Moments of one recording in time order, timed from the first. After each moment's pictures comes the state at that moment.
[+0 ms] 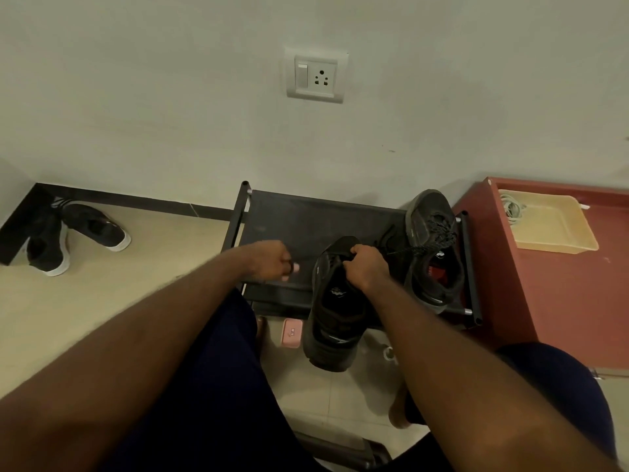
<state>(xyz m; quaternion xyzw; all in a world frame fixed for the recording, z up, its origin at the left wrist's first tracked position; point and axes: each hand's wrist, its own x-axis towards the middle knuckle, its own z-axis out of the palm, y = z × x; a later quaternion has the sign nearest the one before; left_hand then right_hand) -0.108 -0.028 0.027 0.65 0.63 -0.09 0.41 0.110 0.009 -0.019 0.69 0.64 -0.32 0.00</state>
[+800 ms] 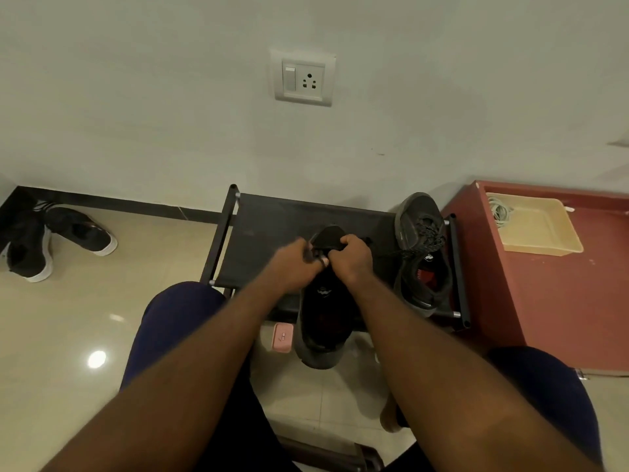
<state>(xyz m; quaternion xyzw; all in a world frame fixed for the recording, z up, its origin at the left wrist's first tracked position) -0.033 -0.033 0.017 0.53 0.72 0.18 0.41 0.099 0.023 -0.021 0.71 0.57 -0.38 -0.14</state>
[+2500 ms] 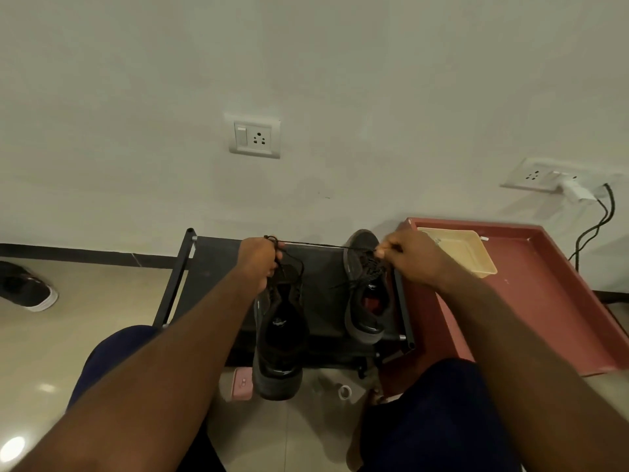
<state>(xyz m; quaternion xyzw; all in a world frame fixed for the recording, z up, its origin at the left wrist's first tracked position) 0.000 0.022 0.075 0.24 0.68 0.44 0.53 0.266 0.034 0.148 0.60 0.77 -0.23 -0.07</state>
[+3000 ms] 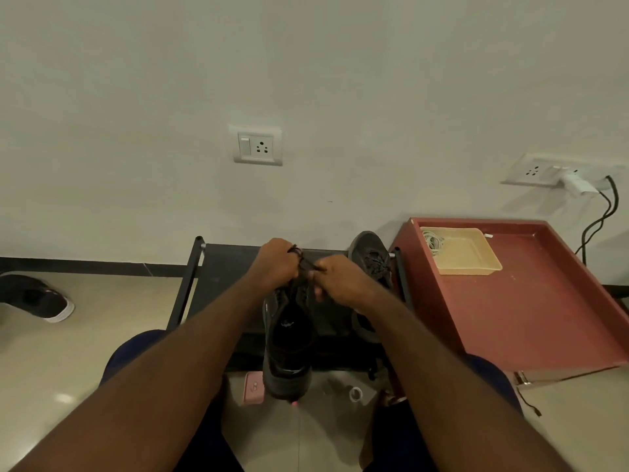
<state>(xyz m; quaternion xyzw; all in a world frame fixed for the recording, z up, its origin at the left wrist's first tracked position) 0.004 0.006 0.097 0.57 0.70 0.25 0.35 0.159 -0.011 0.119 0.53 0.73 -0.41 -0.09</state>
